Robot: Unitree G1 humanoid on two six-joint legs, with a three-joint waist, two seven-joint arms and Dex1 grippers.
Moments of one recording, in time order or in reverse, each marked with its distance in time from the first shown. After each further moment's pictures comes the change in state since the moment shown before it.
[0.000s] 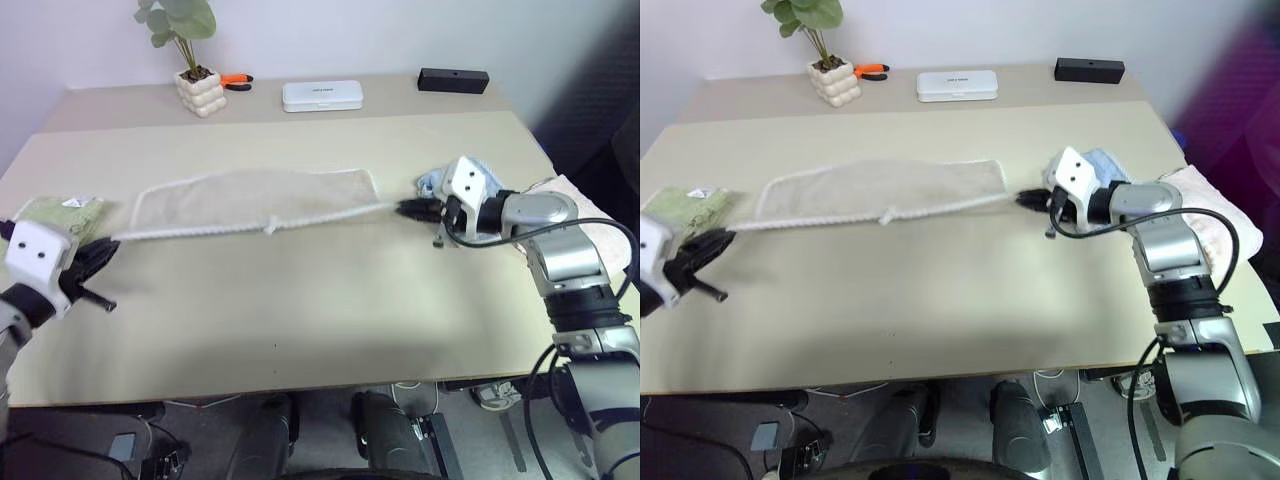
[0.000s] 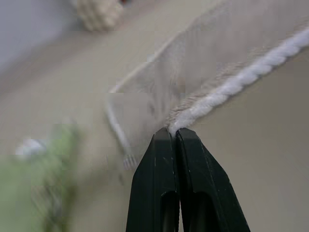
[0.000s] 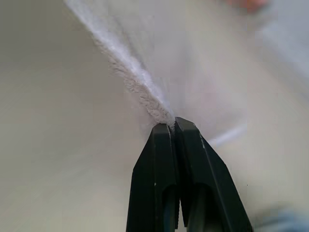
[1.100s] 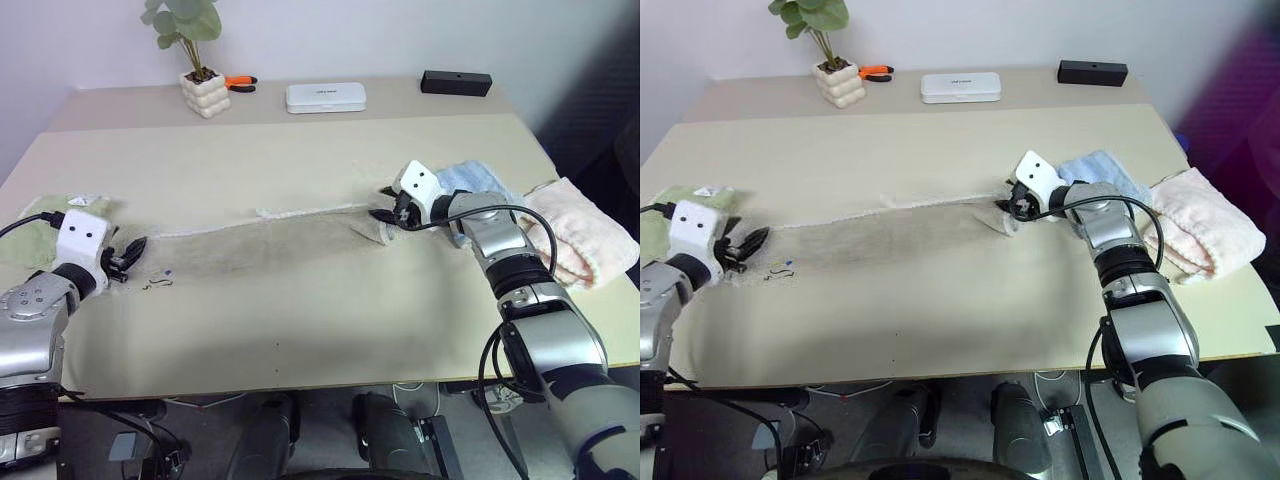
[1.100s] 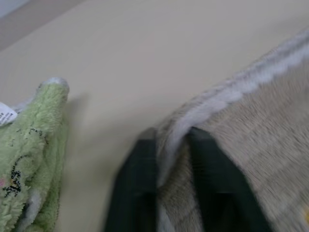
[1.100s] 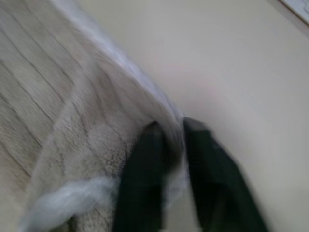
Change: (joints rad) left arm -0.377 -0.050 -0.292 0.465 0.235 -0.127 0.172; right arm -0.294 0.258 0.086 0.671 -0.243 -0.303 -0.268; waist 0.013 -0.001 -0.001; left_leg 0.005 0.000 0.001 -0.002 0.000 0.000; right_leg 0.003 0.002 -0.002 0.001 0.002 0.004
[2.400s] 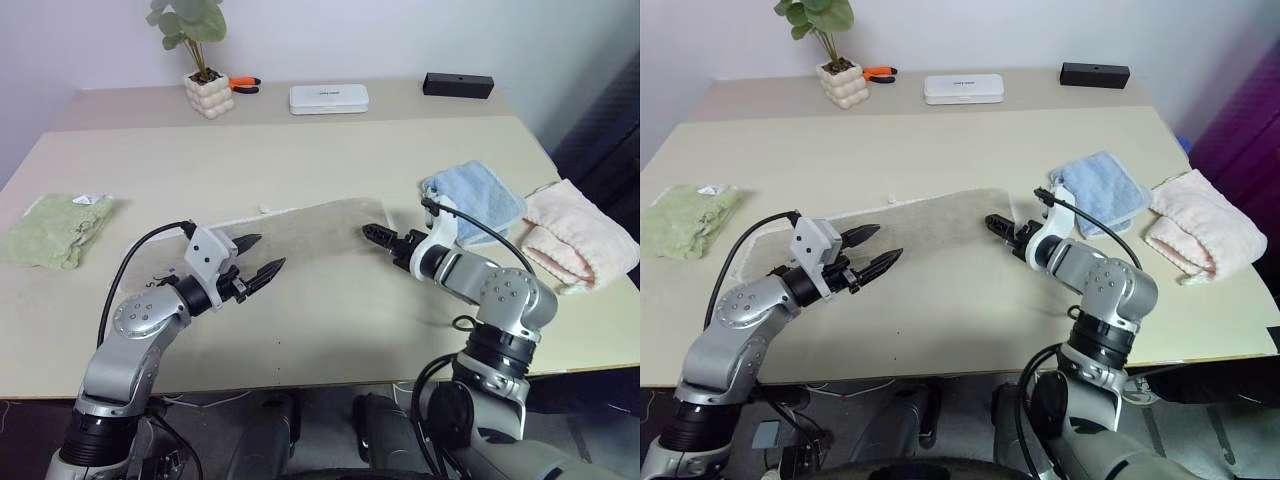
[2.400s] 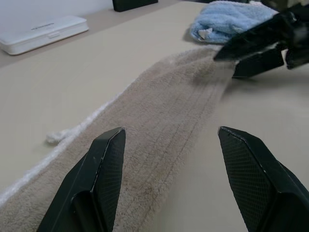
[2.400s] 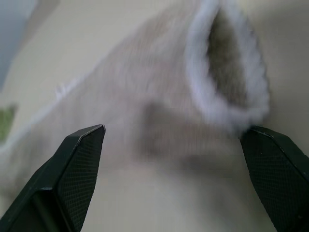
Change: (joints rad) left arm 0.079 -0.232 -0.299 -0.500 -0.170 0.057 -0.094; right arm 0.307 0.509 -0.750 -0.980 0.524 1.450 -0.774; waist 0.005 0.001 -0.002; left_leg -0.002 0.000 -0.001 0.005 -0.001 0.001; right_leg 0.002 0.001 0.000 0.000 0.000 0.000
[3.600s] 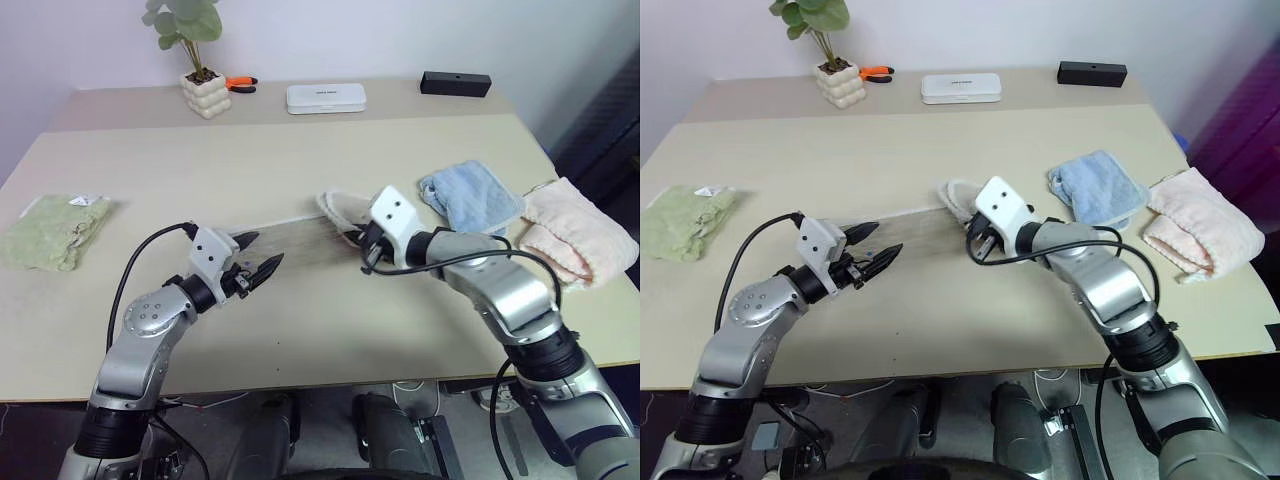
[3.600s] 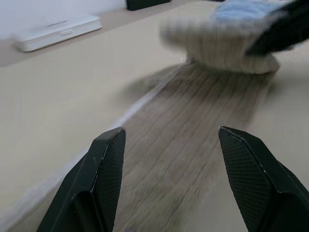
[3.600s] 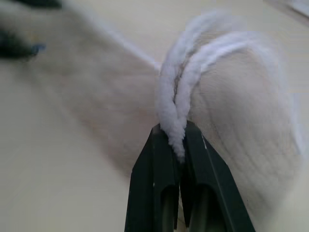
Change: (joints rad) left arm -0.001 -0.046 -0.014 0.075 0.053 -0.072 0.047; right arm 0.064 -0.585 0.938 -0.162 -0.291 -0.645 0.423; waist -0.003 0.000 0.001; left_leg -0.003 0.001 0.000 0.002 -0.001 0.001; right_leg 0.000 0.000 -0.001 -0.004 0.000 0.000
